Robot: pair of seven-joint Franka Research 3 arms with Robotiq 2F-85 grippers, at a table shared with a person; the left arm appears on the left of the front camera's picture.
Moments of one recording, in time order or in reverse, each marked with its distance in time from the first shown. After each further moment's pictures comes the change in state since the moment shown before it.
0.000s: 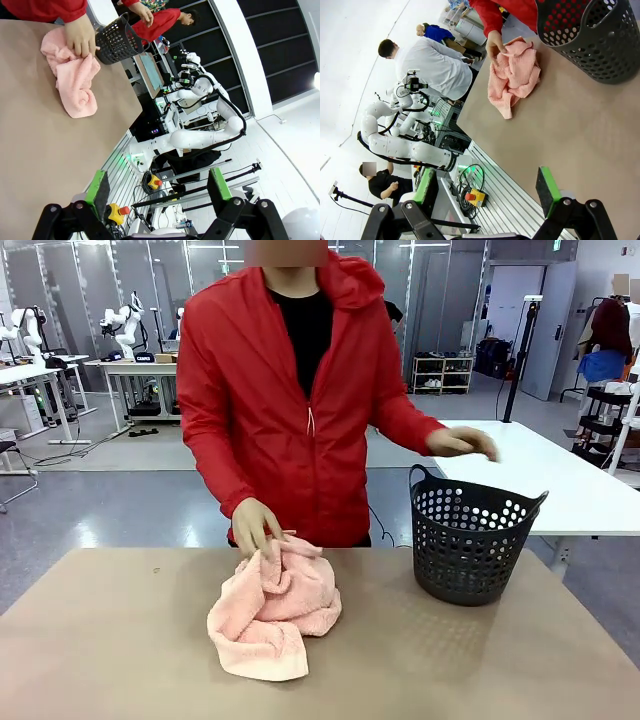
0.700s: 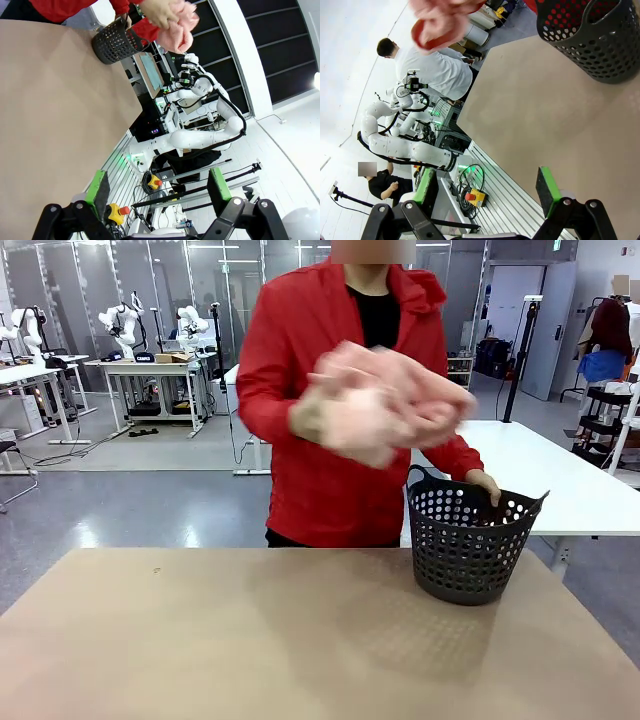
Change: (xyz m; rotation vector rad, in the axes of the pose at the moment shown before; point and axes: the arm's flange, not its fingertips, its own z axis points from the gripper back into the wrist) left arm 0.000 0.000 0.000 0.000 0.000 0.000; right arm 0.000 0.000 0.000 0.000 0.000 0.000
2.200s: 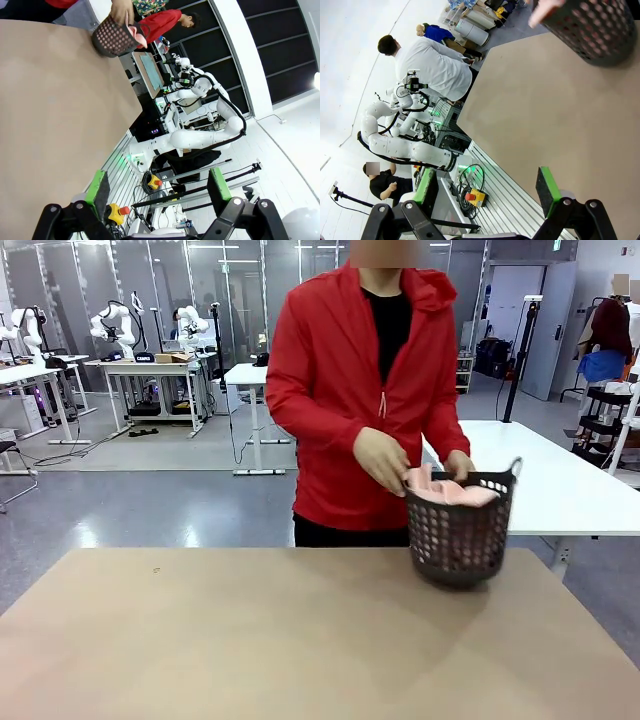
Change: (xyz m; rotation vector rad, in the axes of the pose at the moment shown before) left arm 0.000 0.000 0.000 0.000 0.000 0.000; right arm 0.000 0.000 0.000 0.000 0.000 0.000
